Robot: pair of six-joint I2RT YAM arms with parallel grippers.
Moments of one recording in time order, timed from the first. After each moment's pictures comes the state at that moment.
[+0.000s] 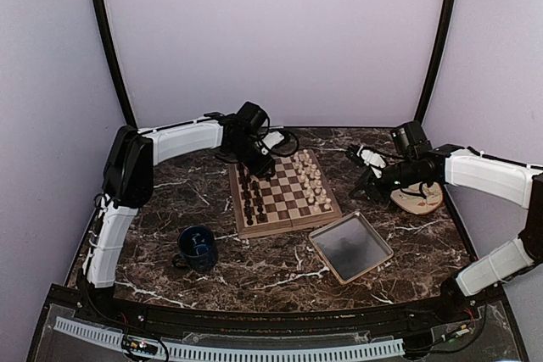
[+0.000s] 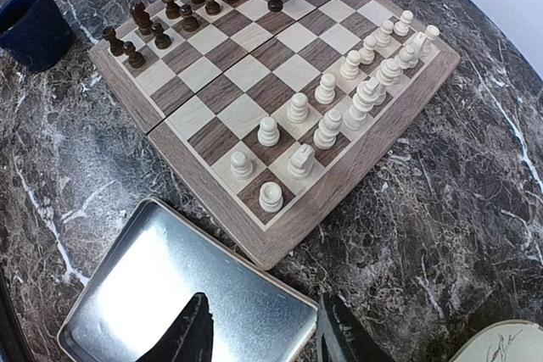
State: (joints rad) left arm -0.65 2.35 2.05 -0.70 0.18 0.26; right arm 0.40 1.36 0.90 -0.44 -0.45 -0.48
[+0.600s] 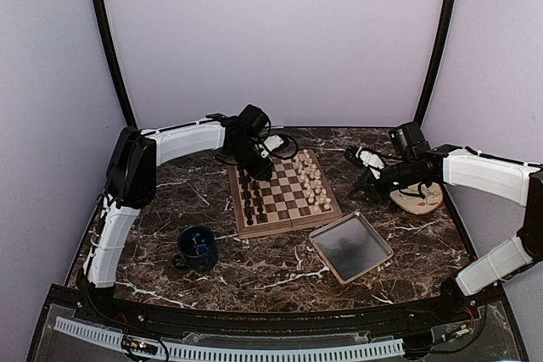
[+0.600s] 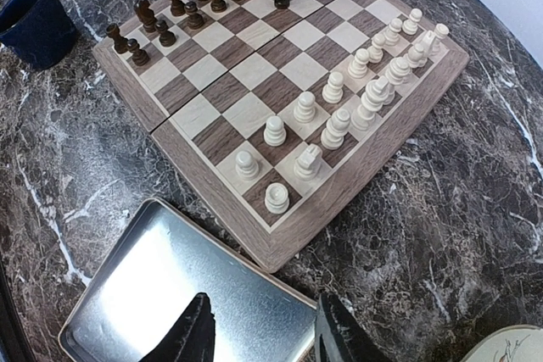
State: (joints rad) left arm -0.65 2.37 2.06 -0.76 0.13 0.28; right arm 0.40 1.38 0.90 -0.44 -0.47 -0.48
